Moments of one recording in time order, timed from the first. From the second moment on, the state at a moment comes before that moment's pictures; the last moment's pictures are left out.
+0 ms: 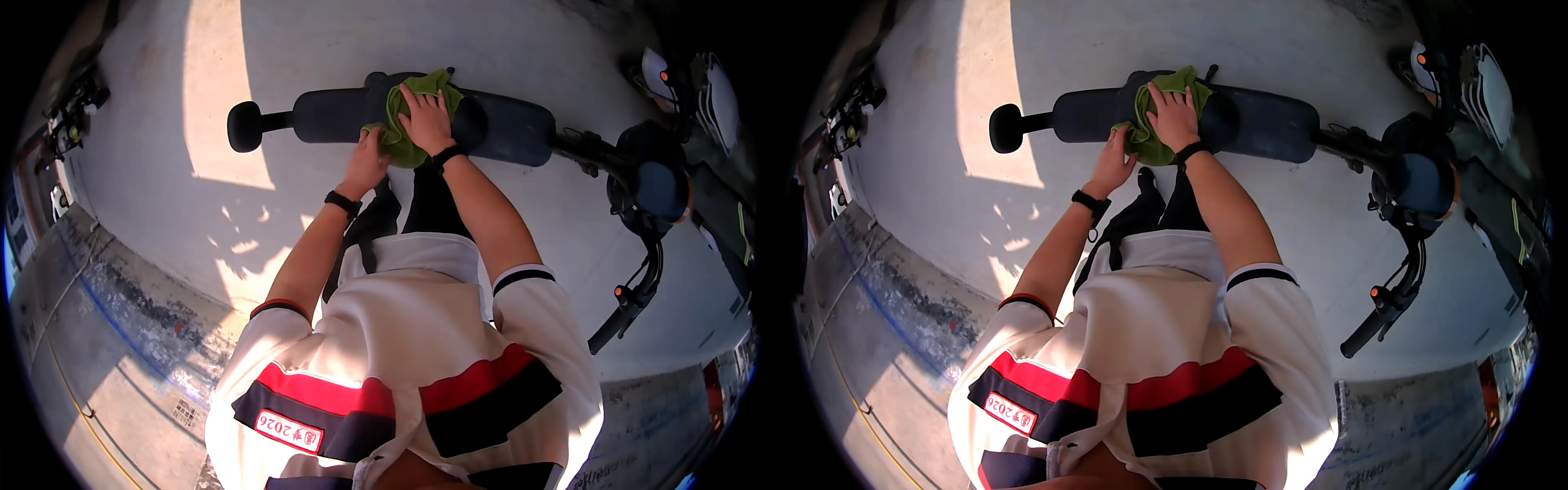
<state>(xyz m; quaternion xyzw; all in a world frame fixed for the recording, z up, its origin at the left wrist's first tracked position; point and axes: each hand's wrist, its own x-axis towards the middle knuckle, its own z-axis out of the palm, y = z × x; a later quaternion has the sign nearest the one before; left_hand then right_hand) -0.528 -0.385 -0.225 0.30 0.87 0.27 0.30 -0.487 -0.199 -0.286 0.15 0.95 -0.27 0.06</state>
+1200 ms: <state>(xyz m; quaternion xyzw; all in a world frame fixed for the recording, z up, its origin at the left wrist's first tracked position) -0.527 -0.376 -0.222 0.31 0.89 0.23 0.25 -0.470 -0.134 -0.324 0.38 0.86 -0.32 0.10</state>
